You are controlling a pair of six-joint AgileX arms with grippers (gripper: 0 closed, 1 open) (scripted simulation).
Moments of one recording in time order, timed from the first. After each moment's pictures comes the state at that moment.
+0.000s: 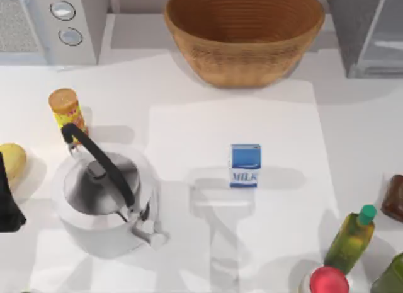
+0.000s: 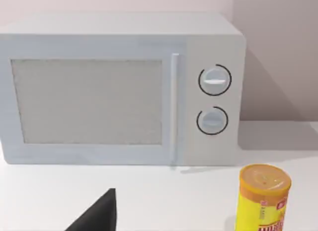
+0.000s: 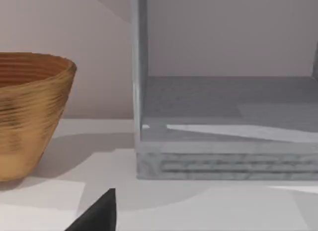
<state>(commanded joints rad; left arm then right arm) 0.00 0.00 0.00 0.00 0.00 0.00 0.00 0.00 0.00 0.00 0.00 0.00</state>
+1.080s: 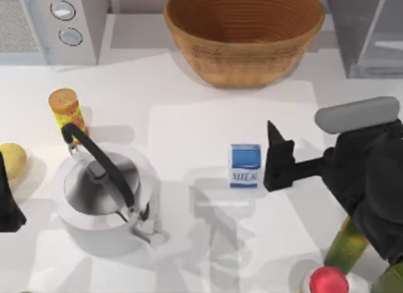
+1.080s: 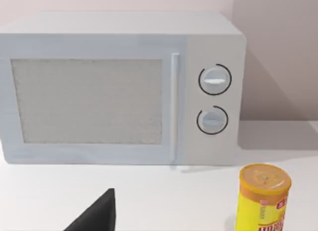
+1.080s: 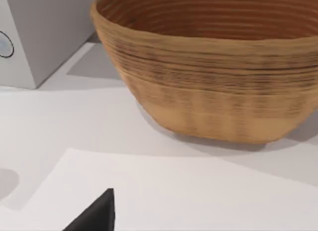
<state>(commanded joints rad) 0.00 0.00 0.00 0.00 0.00 0.00 0.76 1.31 0.41 0.65 0.44 0.21</state>
